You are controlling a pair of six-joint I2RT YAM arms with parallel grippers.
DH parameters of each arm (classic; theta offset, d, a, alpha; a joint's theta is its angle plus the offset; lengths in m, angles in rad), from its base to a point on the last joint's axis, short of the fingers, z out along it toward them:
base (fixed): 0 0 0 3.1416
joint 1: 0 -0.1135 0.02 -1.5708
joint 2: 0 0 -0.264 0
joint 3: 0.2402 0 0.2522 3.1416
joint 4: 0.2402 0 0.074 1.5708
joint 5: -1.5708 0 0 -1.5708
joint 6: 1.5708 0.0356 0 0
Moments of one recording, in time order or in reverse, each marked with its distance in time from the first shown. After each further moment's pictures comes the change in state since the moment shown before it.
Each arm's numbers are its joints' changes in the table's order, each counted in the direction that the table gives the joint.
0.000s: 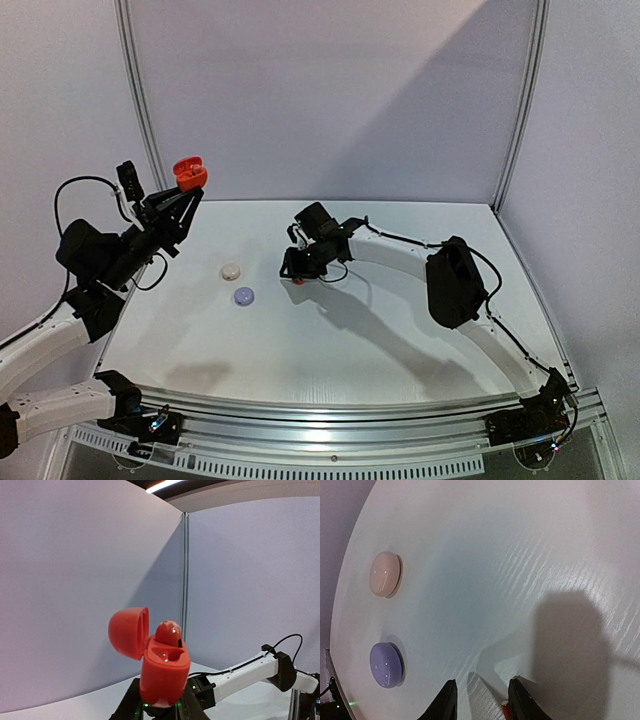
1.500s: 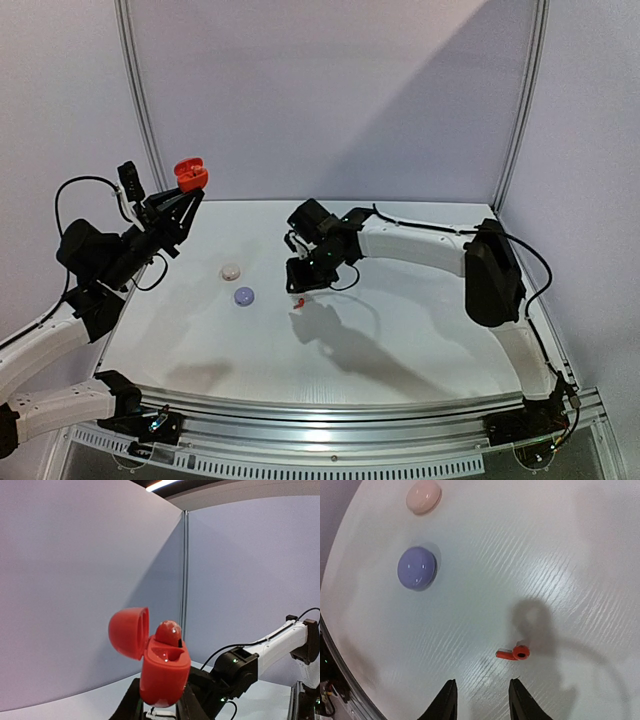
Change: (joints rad) left arm 0.000 0.000 0.000 0.008 -0.004 0.000; right arm -0.113 0.351 -0.350 0.171 -0.117 -0.095
